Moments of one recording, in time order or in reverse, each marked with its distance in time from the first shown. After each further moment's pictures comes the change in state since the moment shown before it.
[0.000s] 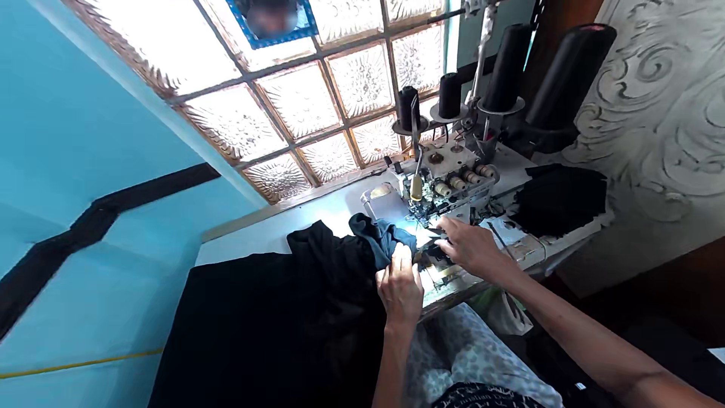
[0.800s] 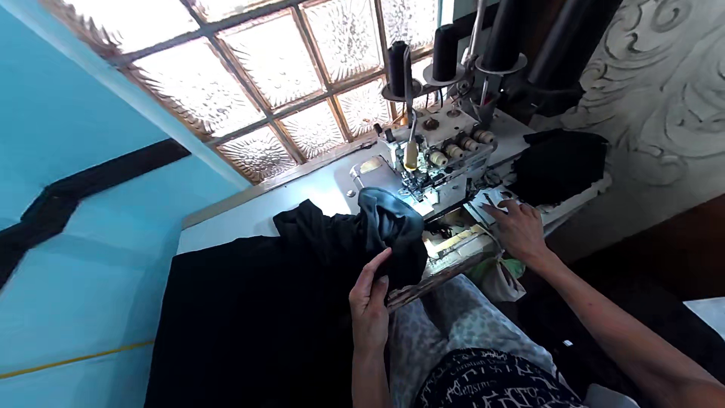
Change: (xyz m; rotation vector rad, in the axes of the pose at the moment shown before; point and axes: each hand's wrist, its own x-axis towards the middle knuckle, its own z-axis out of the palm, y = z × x) left_hand -0.039 -0.030 -0.063 -1.154 -0.034 -0.176; right_hand -0.043 0.133 0.069 -0.123 0.329 0.138
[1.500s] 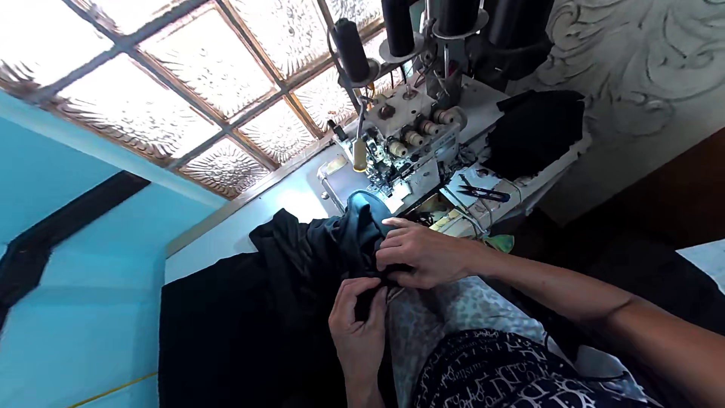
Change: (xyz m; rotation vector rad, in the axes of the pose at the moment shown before) left_hand -0.010 0.024 0.016 0.367 -0.028 0.182; right_hand 0.014 -0.139 -0.056 0.711 -0.152 -0.950
